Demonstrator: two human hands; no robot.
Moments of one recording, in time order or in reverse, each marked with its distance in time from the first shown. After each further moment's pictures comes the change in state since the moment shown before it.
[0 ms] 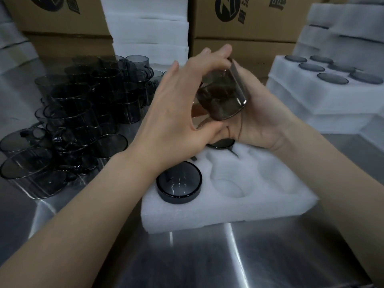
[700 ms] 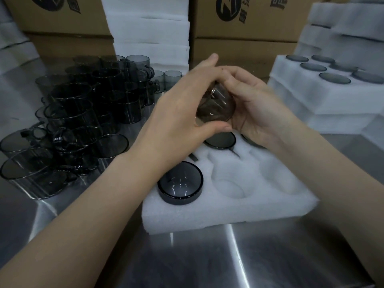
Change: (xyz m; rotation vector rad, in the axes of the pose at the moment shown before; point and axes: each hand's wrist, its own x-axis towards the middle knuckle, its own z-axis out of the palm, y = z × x) left_hand 0.001 -0.004 0.003 0.108 -0.036 -0.102; right_hand 0.003 0.006 -0.001 -0.163 0.384 -0.298
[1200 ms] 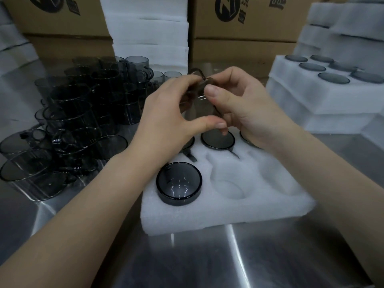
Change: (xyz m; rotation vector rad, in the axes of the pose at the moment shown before) left_hand 0.000 -0.006 -0.001 -0.151 0.063 -0.278; right_hand -0.006 0.003 0.008 -0.310 0.033 -0.100
